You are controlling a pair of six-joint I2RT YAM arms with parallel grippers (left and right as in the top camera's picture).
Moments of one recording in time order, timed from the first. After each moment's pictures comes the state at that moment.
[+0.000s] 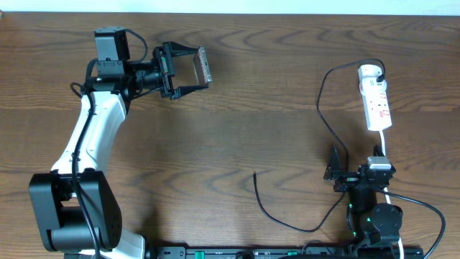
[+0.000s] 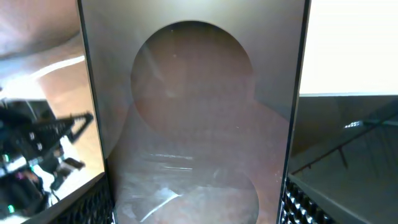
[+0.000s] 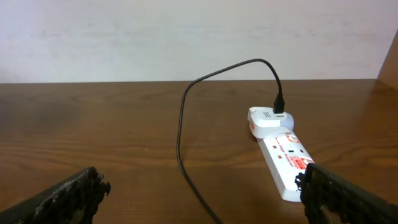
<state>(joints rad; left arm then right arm) 0.03 1.70 1.27 -0.27 1.20 -2.00 0.05 0.01 0.01 -0.07 0.04 0.04</state>
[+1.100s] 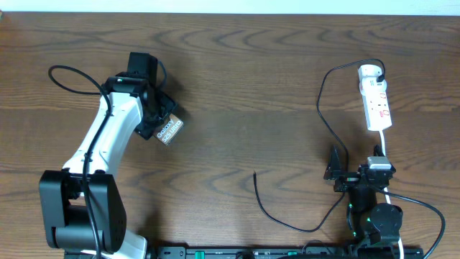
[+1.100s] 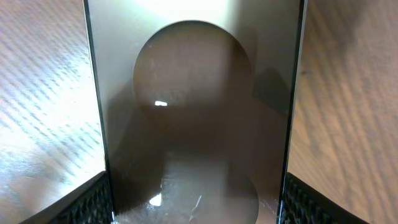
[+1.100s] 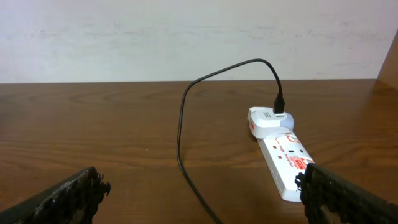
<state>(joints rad) -0.08 1.70 1.25 -0.91 -0.01 -0.95 0.05 0.01 0.01 -0.07 0.04 0.04</state>
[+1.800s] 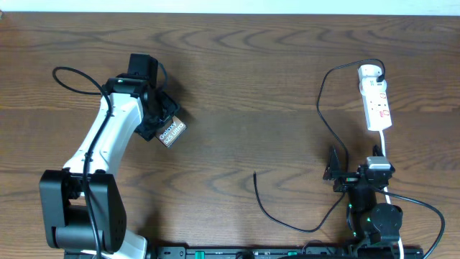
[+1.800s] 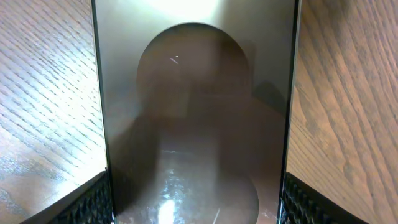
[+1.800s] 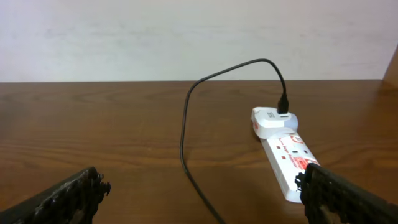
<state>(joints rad) -0.08 1.70 1.25 -0.91 0.07 -0.88 0.05 0.01 0.01 -0.07 0.02 0.04</state>
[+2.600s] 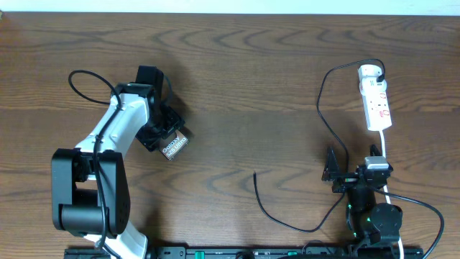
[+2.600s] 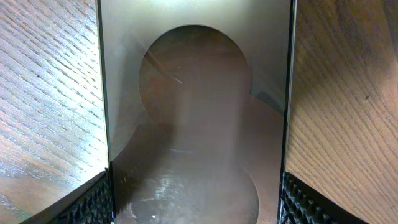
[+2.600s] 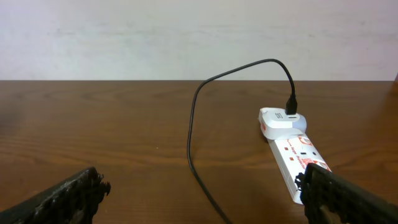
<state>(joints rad) -0.08 1.80 1.19 -0.91 0.10 -0.84 0.05 0.01 0.01 -0.07 0.00 0.04</state>
